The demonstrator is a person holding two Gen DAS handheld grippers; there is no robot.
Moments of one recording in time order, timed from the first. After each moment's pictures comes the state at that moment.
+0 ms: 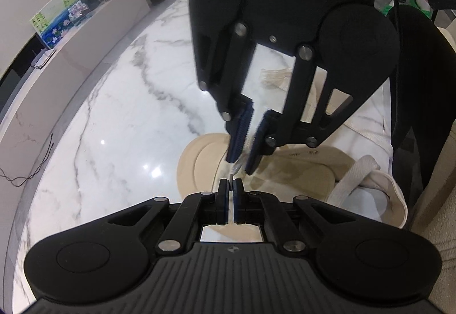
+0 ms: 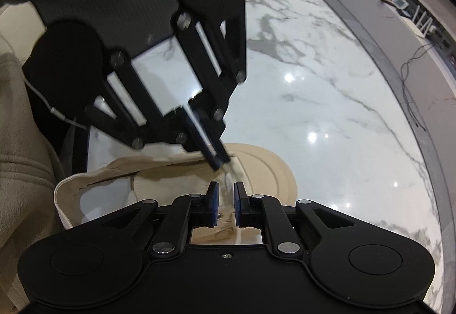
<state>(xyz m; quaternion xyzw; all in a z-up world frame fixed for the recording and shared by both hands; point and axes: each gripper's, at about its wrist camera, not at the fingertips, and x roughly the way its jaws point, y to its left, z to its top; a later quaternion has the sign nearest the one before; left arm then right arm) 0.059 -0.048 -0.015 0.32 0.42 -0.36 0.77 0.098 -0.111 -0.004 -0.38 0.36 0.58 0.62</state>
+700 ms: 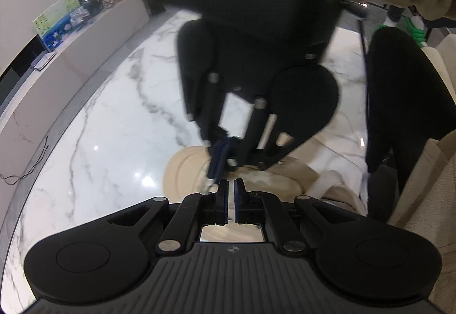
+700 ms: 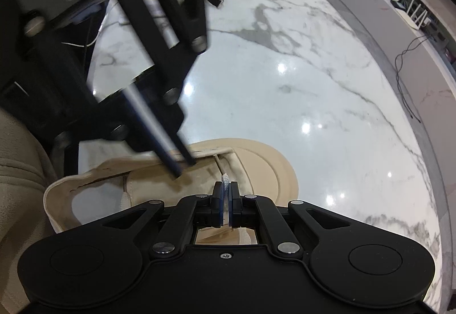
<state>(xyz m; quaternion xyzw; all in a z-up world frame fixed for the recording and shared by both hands) 0.041 -0.054 0.002 0.29 0.41 -0.38 0.78 0.101 -0.100 -0.013 -0.39 0.38 0.55 0.63</state>
